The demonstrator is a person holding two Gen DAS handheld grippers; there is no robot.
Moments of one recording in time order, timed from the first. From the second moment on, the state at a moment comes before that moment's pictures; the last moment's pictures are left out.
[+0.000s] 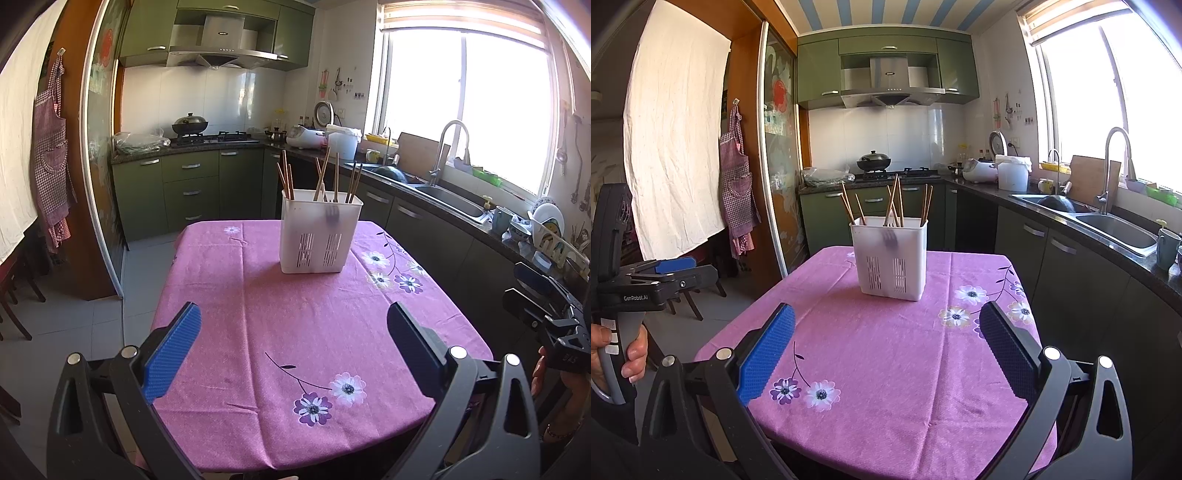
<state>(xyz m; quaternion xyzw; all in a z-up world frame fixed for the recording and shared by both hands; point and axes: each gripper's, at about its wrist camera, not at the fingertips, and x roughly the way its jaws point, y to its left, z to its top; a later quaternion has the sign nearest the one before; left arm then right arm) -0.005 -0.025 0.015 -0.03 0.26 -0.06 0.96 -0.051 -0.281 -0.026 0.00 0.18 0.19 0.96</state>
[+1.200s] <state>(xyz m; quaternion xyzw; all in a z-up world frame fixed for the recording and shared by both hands) -0.001 -0.024 0.007 -0.03 0.28 -0.05 0.96 -0.045 -0.280 -0.031 0.00 0.19 0.20 0.96</state>
